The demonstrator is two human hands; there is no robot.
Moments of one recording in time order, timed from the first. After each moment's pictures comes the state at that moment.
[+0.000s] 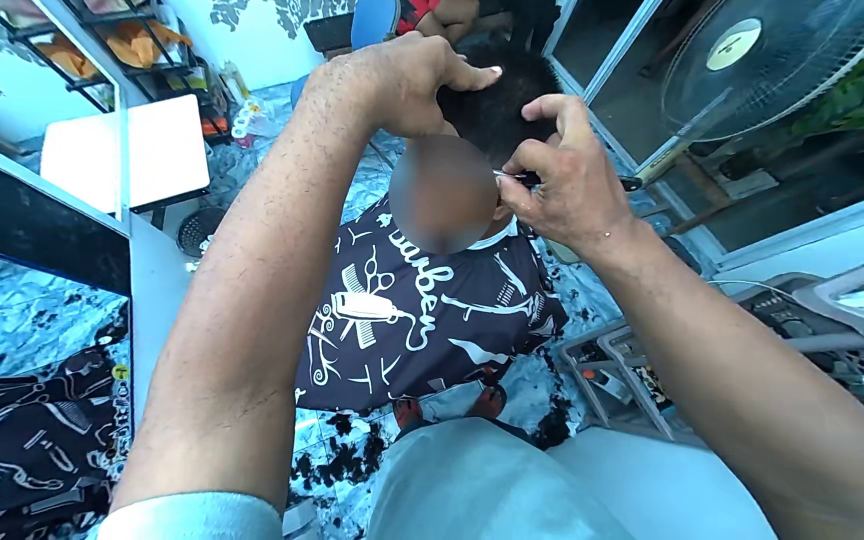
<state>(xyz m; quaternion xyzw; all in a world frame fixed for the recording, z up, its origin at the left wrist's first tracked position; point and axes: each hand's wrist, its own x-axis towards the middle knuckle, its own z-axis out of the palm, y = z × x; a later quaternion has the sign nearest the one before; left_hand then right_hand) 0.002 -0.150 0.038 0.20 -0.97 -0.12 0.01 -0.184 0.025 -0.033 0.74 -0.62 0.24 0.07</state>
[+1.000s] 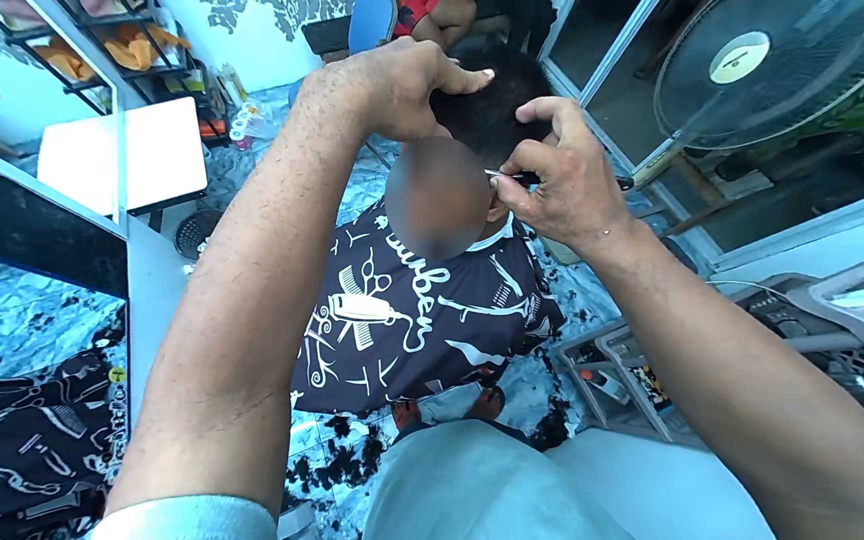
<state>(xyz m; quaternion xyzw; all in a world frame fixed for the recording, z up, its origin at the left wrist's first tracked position) 0.001 -0.151 0.037 0.20 -0.97 -0.11 0.01 -0.192 0.024 -0.032 0.75 -0.60 0.26 0.07</state>
